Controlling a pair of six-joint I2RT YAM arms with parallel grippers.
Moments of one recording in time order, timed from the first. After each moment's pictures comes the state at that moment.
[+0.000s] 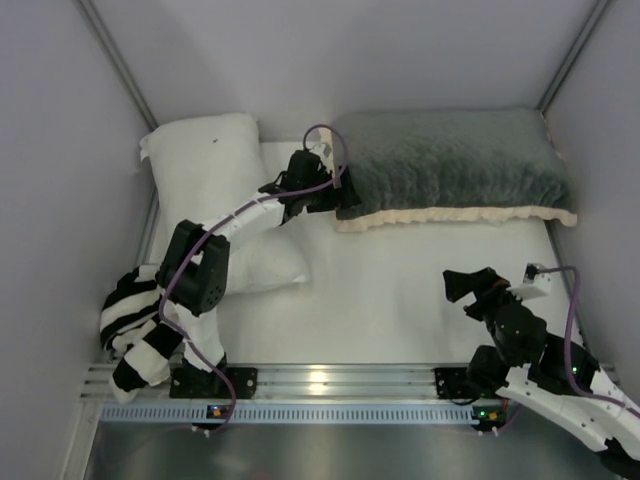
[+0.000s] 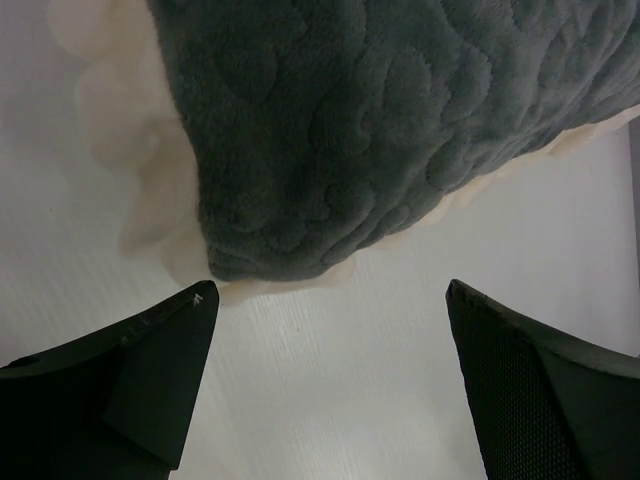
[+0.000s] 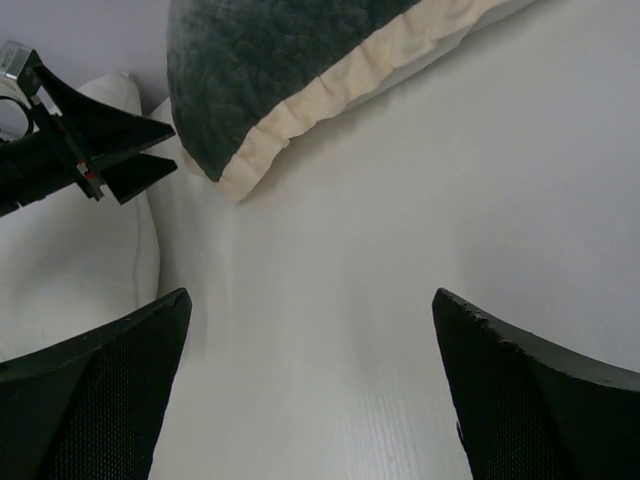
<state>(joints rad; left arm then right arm) -0.53 1.86 1.39 -0.16 0.20 -0.58 0.98 0.05 0.51 -0.81 0.84 0.98</state>
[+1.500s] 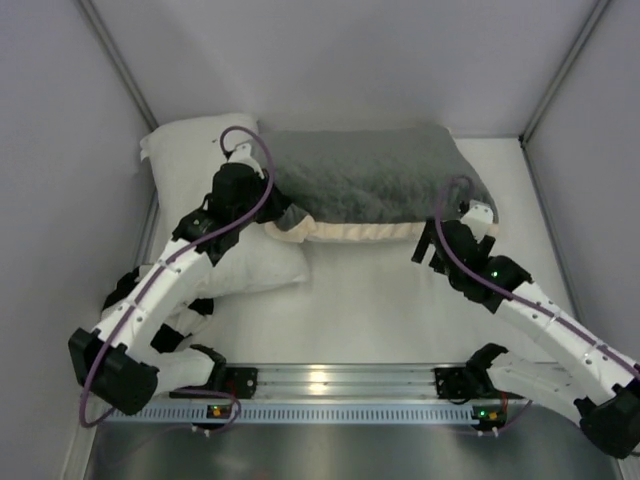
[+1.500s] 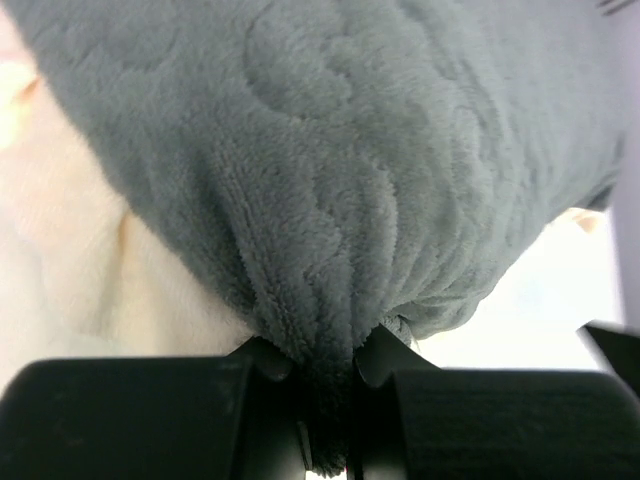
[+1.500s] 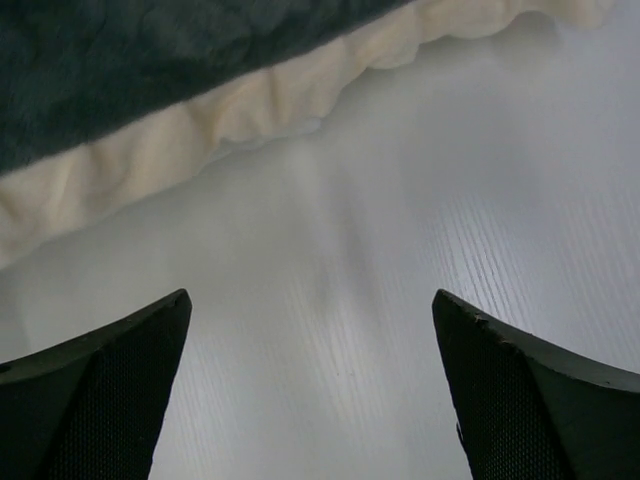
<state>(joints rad) -0.47 1.24 1.20 -0.42 -0.04 -0.60 0.70 0.92 0.82 -0.72 0.64 0.76</state>
